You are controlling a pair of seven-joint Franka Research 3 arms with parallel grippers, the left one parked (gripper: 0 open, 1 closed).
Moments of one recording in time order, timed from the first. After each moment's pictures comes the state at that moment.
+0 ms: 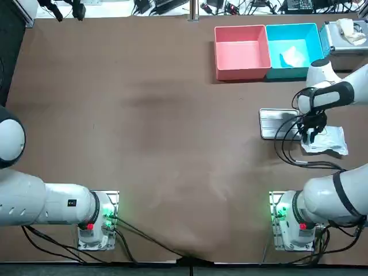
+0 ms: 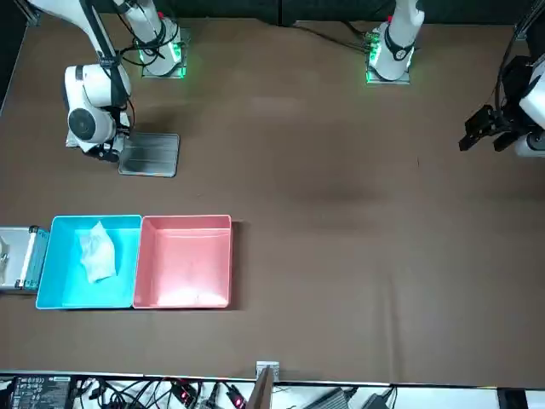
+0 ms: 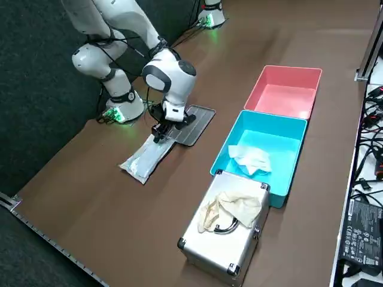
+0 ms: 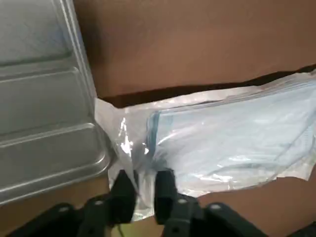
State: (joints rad) arm -0.16 0.15 -0.03 -2.60 -0.47 2.25 0.35
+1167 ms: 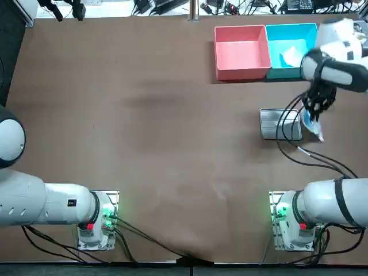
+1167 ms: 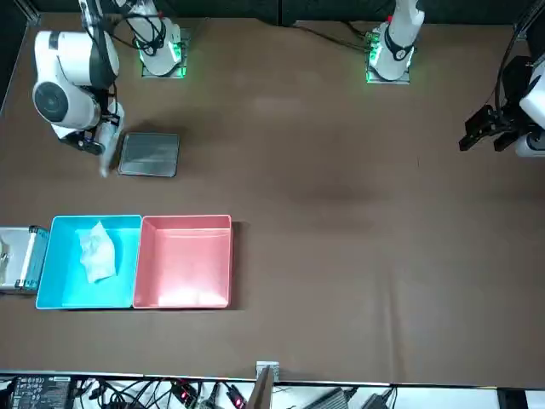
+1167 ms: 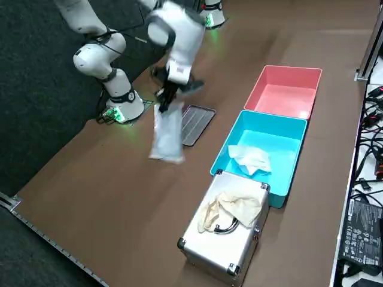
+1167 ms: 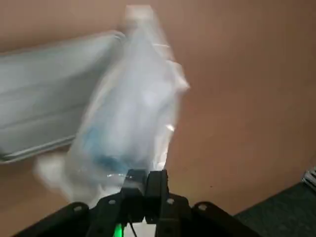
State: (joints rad) arm -0.03 -0.11 -0.01 -2.41 -0.27 1.82 0.34
